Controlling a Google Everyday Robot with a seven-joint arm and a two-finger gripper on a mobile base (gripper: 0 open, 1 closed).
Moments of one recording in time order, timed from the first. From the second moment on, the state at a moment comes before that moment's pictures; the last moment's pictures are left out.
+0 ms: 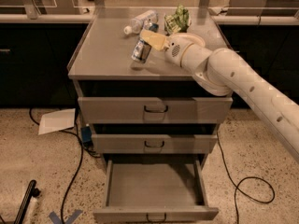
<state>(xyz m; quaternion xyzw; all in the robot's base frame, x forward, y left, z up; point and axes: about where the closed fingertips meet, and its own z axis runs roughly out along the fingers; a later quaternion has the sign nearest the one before) 0.755 -0.027 0.916 -0.08 0.69 0.43 0.58</state>
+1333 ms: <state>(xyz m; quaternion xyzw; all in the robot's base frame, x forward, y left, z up) 0.803 -0.022 0.882 -0.04 0.73 0.39 0.56</state>
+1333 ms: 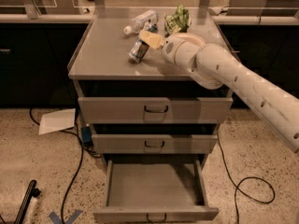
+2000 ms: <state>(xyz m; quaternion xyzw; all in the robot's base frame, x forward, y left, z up) 0.803 -0.022 0.882 -0.04 0.73 0.39 0.56</state>
